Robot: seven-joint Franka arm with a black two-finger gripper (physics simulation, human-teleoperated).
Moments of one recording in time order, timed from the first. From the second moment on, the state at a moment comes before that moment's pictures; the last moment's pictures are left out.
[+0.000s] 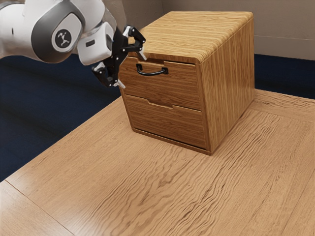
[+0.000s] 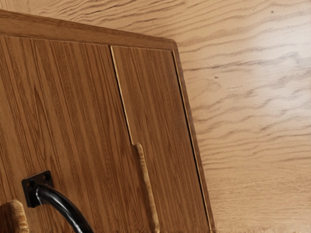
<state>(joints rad) -0.19 -0.01 0.23 -1.49 0.08 1.98 1.74</state>
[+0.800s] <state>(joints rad) -0.19 0.08 0.23 -1.47 0.08 2.04 1.80</state>
